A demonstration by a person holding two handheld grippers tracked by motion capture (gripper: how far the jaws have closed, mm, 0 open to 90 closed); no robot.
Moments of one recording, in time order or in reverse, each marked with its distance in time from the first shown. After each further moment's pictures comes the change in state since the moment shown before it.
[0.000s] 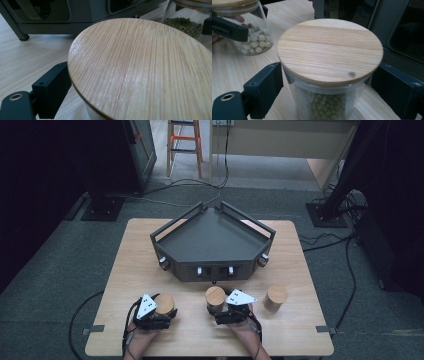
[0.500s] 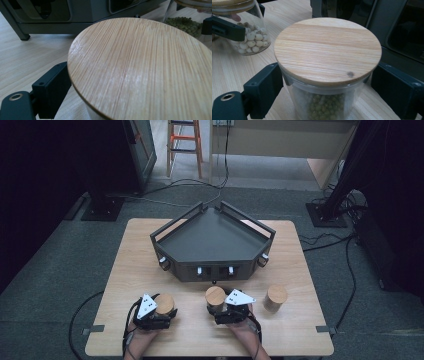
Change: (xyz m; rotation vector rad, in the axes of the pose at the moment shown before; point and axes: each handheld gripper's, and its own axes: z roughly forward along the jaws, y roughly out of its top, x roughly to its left) left arm -0.001 0.001 0.000 0.003 0.006 0.004; right arm 0.002 0.001 0.001 0.005 -0.017 0.002
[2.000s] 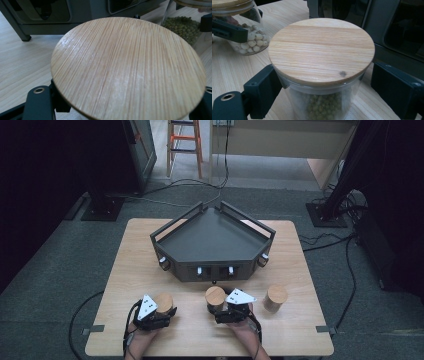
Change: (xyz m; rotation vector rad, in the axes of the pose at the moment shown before) left arm -0.004 -0.001 -0.001 -0.005 0.010 0.009; right arm -0.001 0.000 0.000 -0.002 -0.006 0.031
